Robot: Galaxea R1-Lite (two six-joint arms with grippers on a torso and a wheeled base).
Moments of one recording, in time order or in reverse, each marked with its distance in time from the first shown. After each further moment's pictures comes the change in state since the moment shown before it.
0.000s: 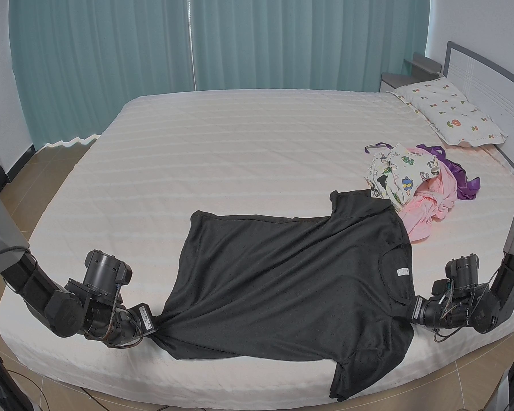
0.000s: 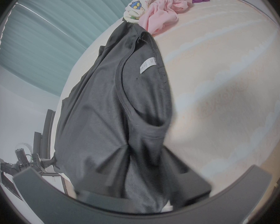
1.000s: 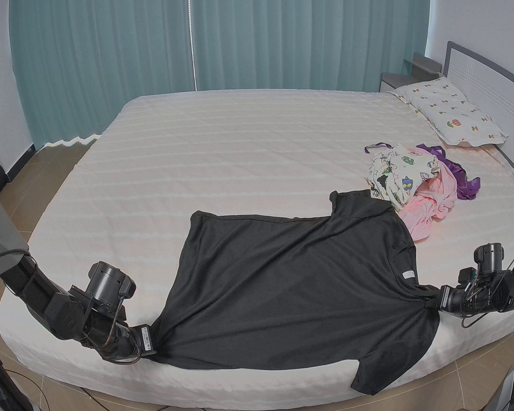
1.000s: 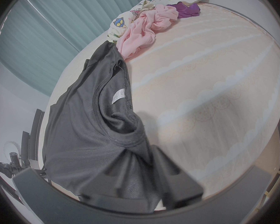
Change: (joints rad) left arm -0.022 -0.009 0.006 0.166 -0.044 0.112; right arm -0.256 -0.059 -0.080 0.192 0.023 -0.259
